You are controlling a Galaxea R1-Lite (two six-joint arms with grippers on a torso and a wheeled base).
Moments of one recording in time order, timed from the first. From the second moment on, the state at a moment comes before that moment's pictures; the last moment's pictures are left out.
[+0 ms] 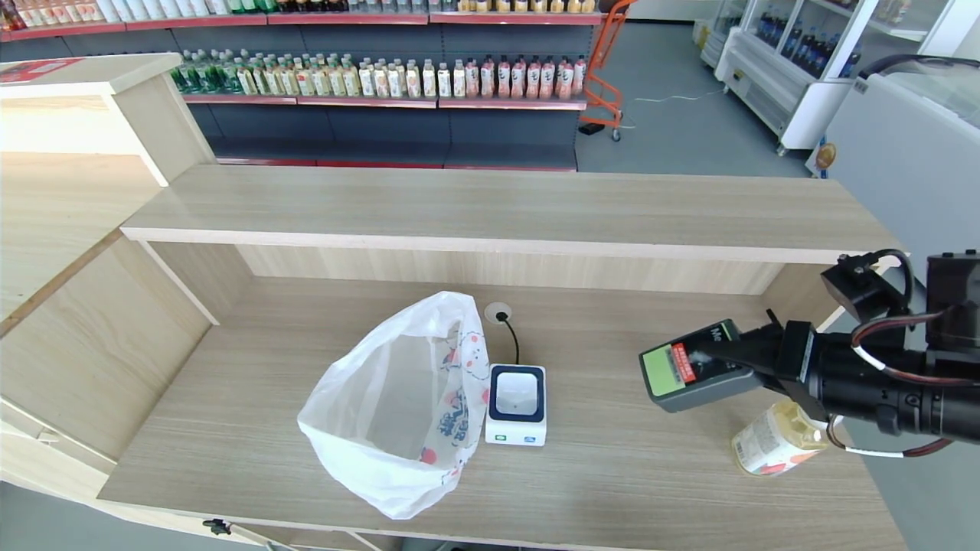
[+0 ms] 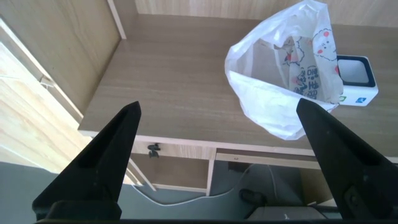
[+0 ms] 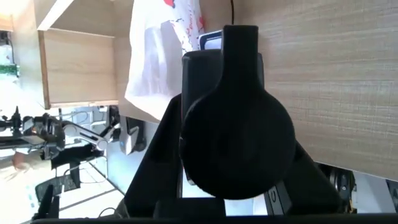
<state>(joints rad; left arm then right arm) 0.00 0.00 0.00 0.00 0.01 0.00 0.22 1.43 -0.60 -0.43 0.40 0.63</state>
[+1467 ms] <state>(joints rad) 0.00 0.00 0.00 0.00 0.01 0.00 0.23 1.64 -0.58 -0.49 0.31 0.36</state>
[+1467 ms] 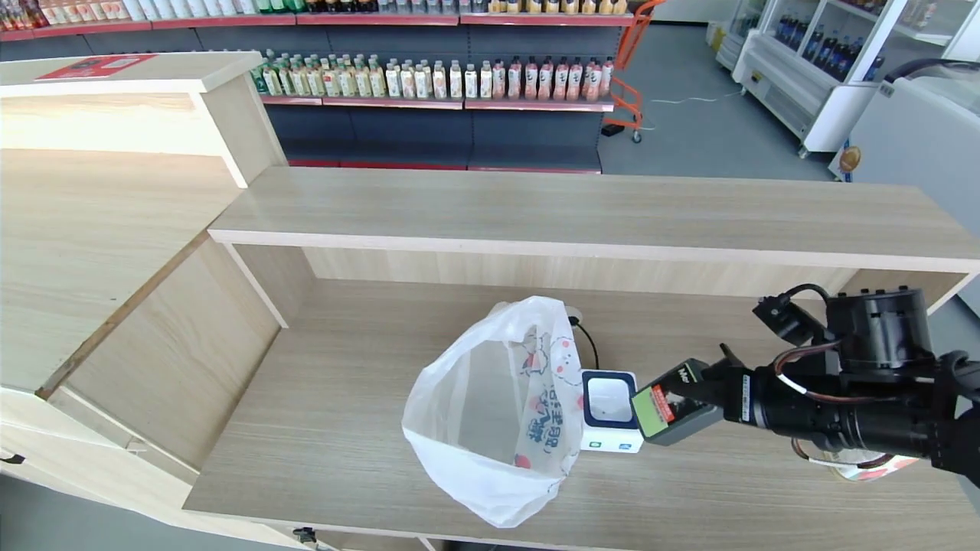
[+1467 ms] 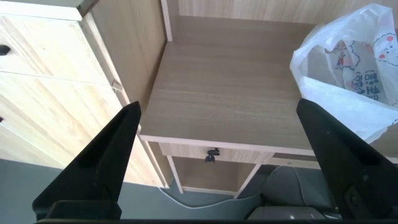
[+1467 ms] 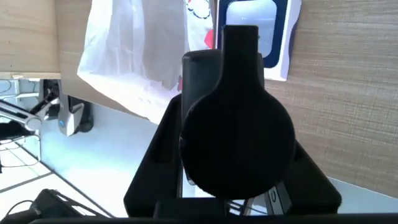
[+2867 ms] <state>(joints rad) 0.00 0.00 0.00 0.00 0.01 0.00 0.28 2.10 -0.79 -0.80 0.33 0.28</state>
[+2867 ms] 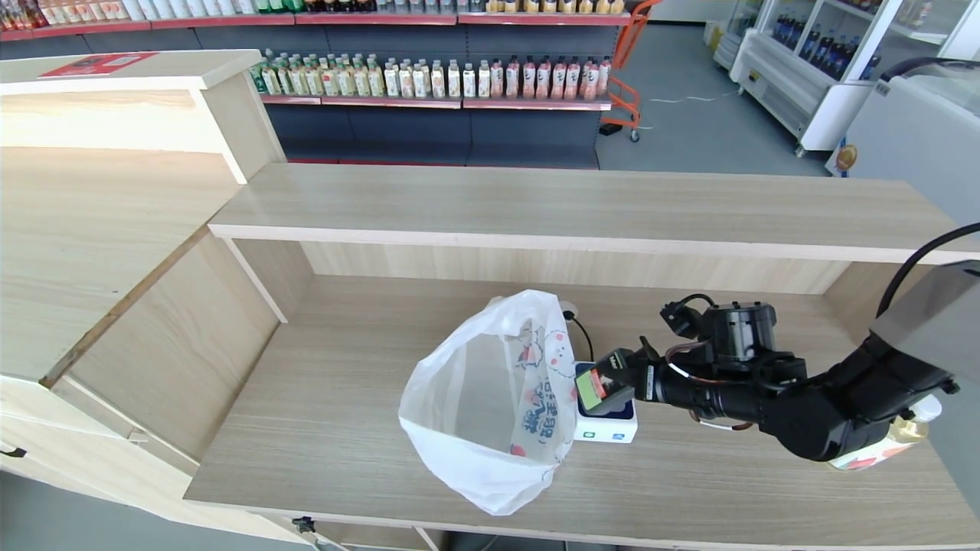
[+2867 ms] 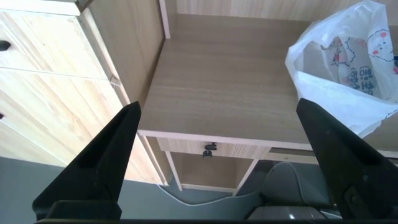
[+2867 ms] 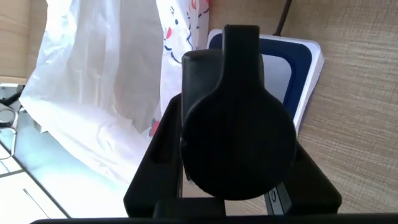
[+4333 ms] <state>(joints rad) 0.00 0.00 0.00 0.00 0.01 0.00 0.28 1.53 -0.40 -0.79 0.33 0.16</state>
